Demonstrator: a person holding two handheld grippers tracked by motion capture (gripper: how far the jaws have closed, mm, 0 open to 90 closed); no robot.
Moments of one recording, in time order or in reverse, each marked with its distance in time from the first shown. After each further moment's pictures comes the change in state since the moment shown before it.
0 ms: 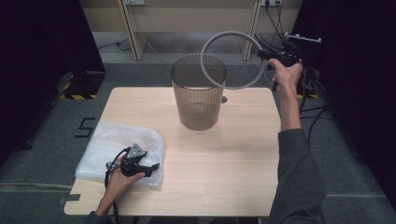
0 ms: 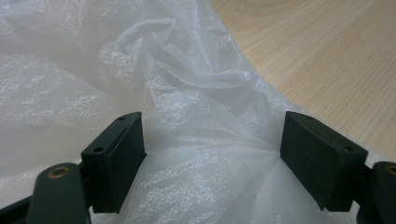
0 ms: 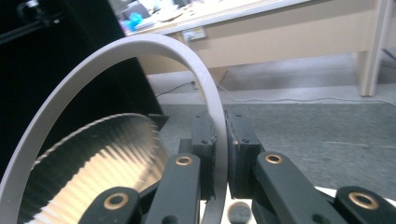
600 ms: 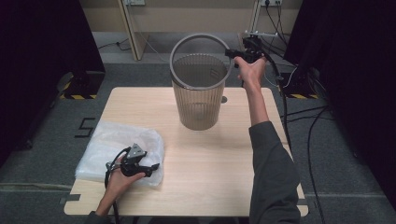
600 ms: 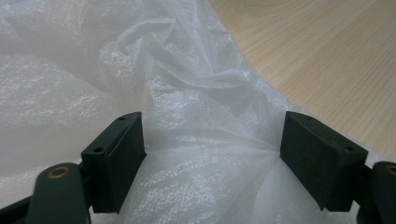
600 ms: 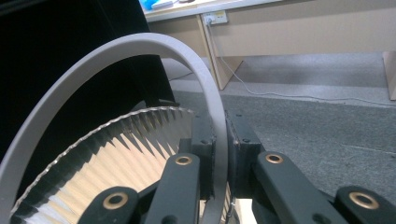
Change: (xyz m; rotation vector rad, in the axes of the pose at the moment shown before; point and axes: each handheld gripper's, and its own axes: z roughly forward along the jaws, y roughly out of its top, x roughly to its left) left arm 0.000 0.000 0.000 0.004 0.000 0.002; right arm 0.075 -0.008 0.071 0.062 0.049 -0.077
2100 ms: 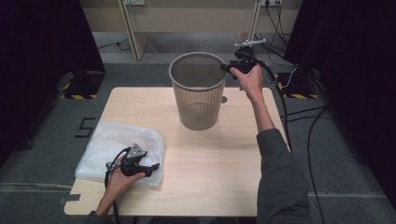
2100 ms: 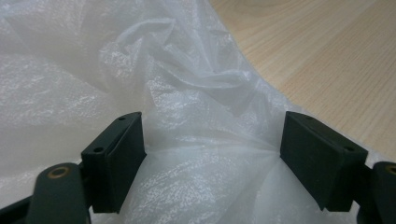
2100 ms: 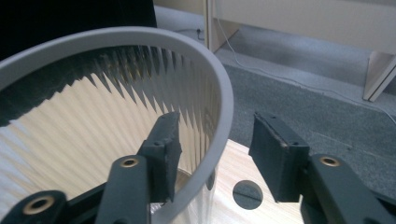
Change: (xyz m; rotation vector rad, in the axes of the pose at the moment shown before) left arm 0.000 0.000 0.000 -0.004 0.000 -0.002; right arm 0.001 -0.024 0.012 0.176 -0.044 -0.223
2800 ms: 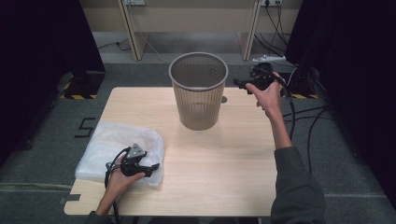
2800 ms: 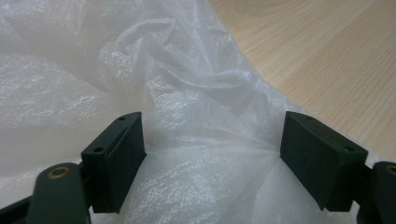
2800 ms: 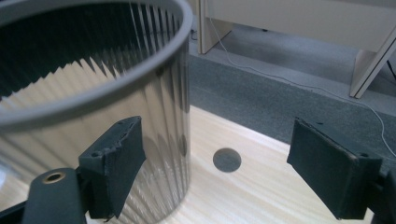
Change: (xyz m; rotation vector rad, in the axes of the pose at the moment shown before) left arm 0.000 0.000 0.000 0.000 0.000 0.000; right arm -0.025 -0.053 -0.040 -0.034 -0.019 -0.010
